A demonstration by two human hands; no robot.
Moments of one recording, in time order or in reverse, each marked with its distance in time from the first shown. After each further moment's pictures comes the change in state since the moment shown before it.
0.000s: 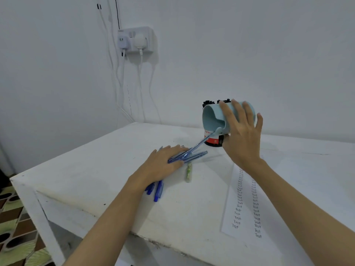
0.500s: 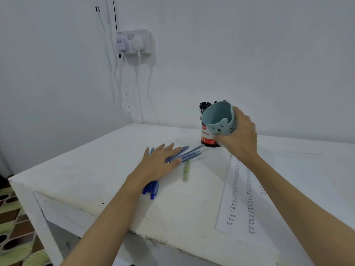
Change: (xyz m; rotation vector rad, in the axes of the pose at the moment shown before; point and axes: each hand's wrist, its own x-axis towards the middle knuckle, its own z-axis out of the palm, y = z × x) left_hand 0.003 0.002 0.002 0.200 -0.035 -0.065; right_hand 0.006 0.002 -0.016 0.482 -0.261 0.496
